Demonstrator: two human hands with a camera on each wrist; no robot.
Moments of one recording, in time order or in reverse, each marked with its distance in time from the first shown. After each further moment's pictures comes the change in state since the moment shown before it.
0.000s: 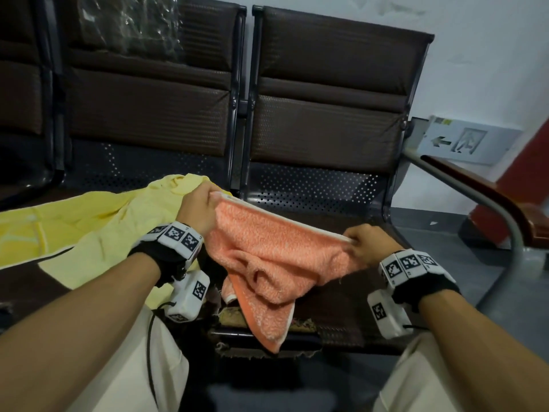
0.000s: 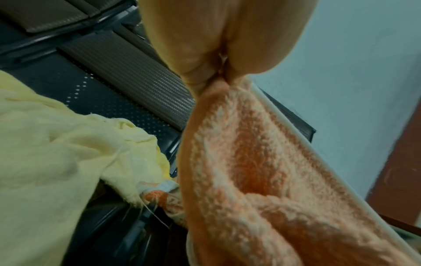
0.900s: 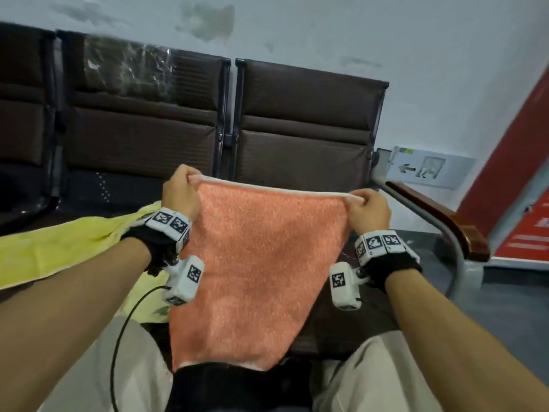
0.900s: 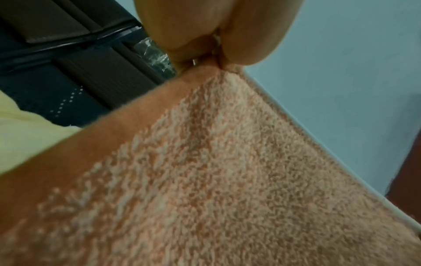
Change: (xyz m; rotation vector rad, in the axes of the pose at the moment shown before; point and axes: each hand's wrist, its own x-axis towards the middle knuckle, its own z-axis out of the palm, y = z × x) left_hand 0.018 0.075 -0.038 -0.066 0.271 -0.029; right_hand -0.013 -0.007 -0.081 0.702 0.829 0.213
